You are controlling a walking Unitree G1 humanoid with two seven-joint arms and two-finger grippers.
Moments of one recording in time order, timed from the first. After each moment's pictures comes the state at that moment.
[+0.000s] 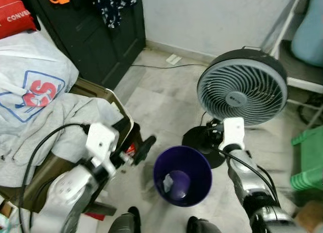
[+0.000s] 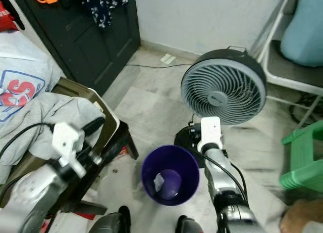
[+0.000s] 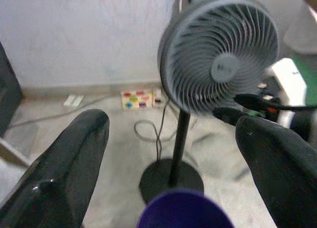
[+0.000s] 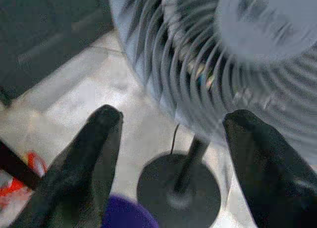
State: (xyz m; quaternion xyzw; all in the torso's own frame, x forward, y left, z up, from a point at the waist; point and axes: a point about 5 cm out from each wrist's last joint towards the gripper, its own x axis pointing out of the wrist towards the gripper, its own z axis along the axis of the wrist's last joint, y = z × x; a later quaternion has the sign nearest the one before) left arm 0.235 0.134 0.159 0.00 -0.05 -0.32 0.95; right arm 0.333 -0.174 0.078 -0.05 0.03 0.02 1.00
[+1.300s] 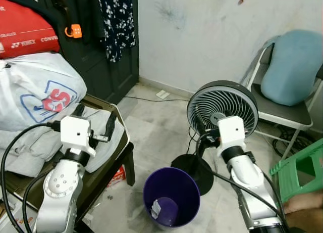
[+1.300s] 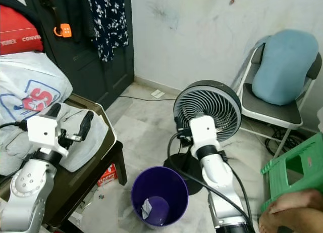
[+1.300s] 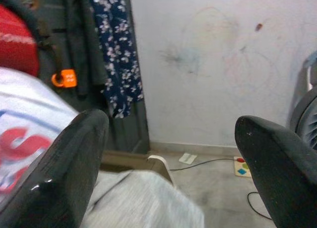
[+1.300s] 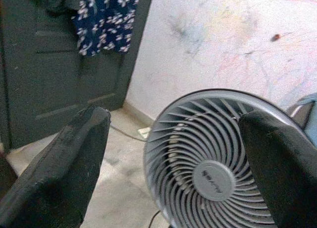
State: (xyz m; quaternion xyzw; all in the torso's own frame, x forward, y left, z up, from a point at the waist) left arm 0.261 0.185 0.143 0.07 -0.10 -0.07 0.99; right arm 0.291 -0.143 0.121 -0.11 -0.04 0.09 0.99
